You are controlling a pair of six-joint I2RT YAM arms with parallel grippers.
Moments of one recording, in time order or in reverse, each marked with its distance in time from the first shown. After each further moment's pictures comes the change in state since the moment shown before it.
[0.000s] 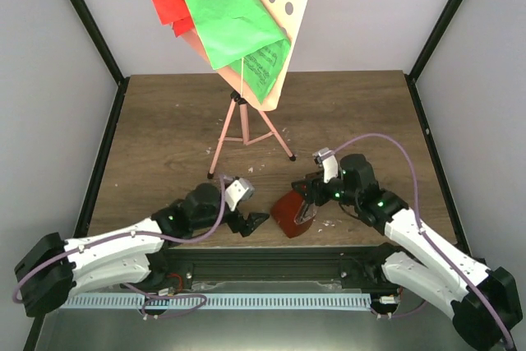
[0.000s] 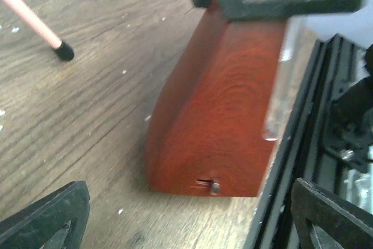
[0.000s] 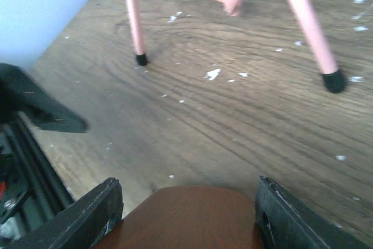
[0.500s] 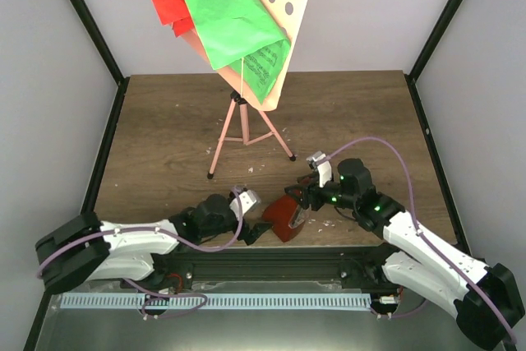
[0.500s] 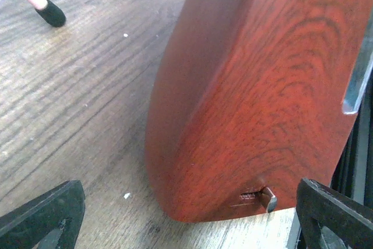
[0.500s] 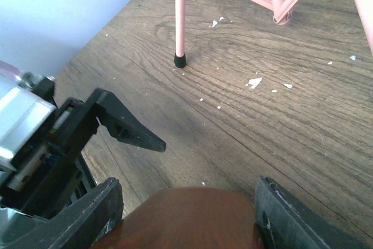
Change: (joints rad) left arm -0.084 0.210 -0.143 0.303 -0.109 0.066; right arm 0.077 -0.021 -0.068 0.136 -0.090 0.009
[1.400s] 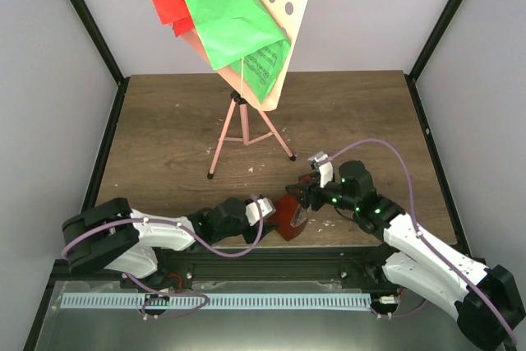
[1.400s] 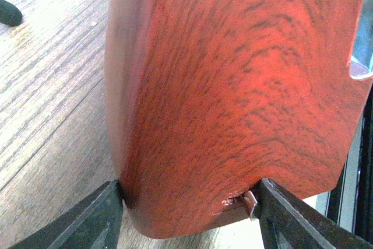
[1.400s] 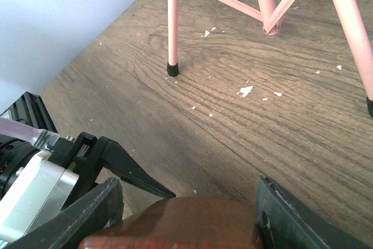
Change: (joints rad) left arm -0.079 0.243 0.076 0.080 -0.055 0.114; right arm 0.002 -0.016 -0.033 0.057 0.030 0.003
